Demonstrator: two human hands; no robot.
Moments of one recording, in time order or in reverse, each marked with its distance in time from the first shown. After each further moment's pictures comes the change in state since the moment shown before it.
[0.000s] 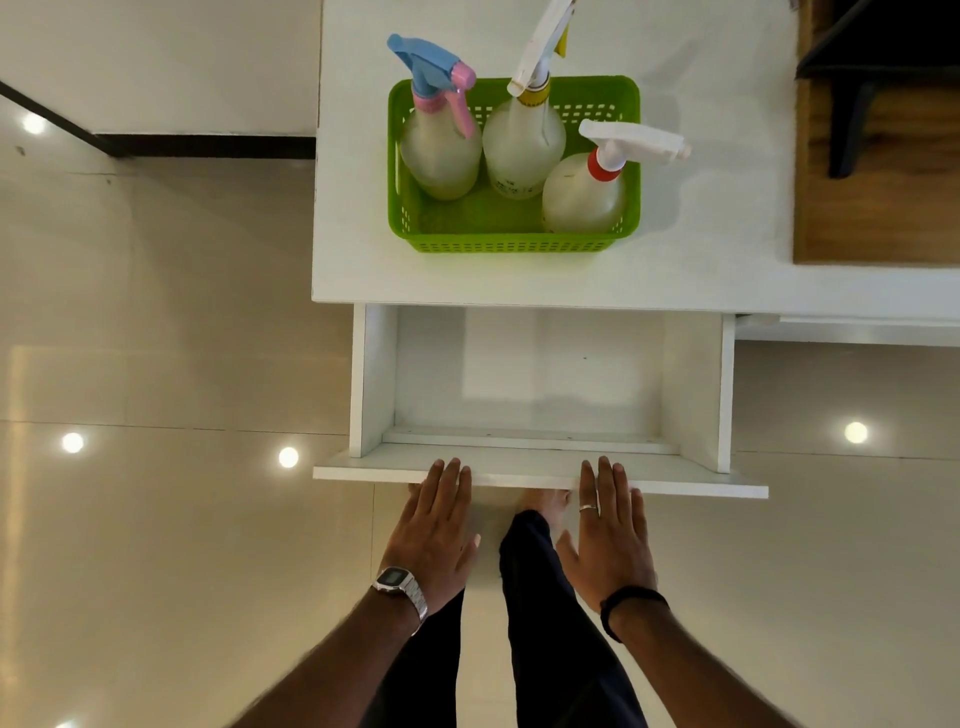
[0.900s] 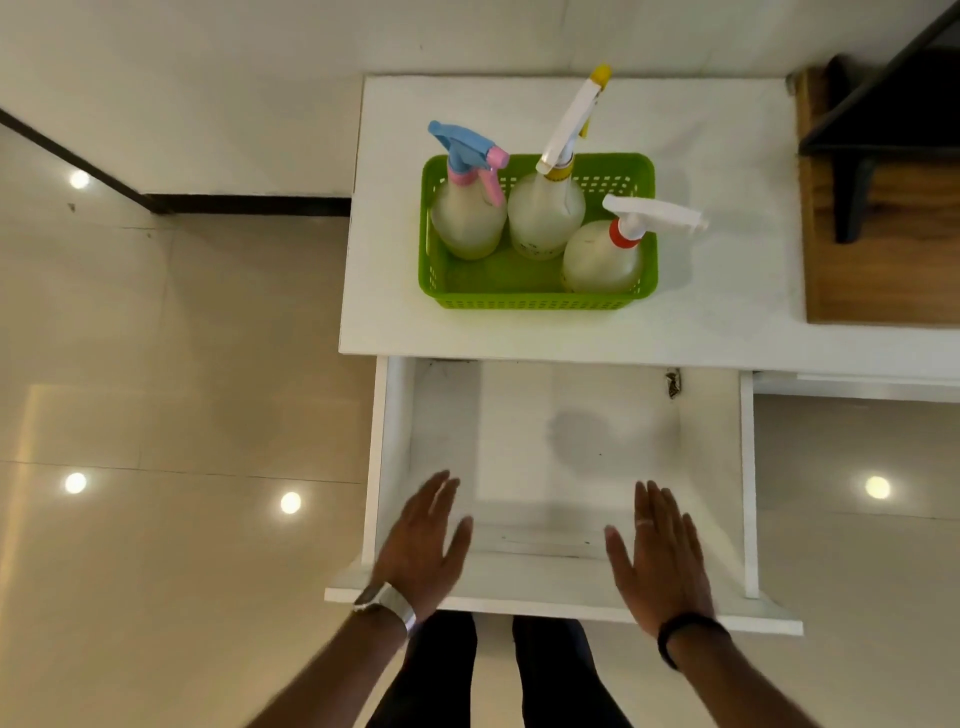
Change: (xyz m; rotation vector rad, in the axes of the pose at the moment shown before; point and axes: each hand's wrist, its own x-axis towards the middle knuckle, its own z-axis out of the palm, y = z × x) left_hand 0.025 -0.032 -0.046 -0.427 0.192 -0.068; right_hand 0.029 0.016 -0.046 0.142 0.104 0.078
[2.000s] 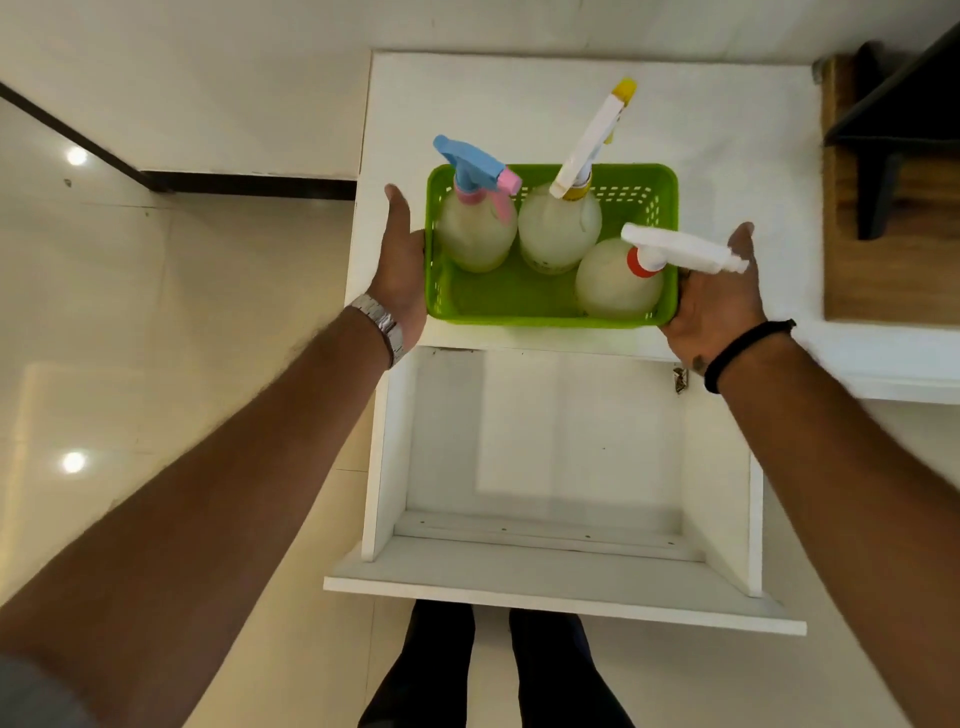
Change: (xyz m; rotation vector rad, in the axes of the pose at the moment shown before) left_hand 0.182 0.084 -0.191 -1.400 0.055 -0.304; right_hand 0.161 -0.092 -0.211 1.780 -0.095 0.086
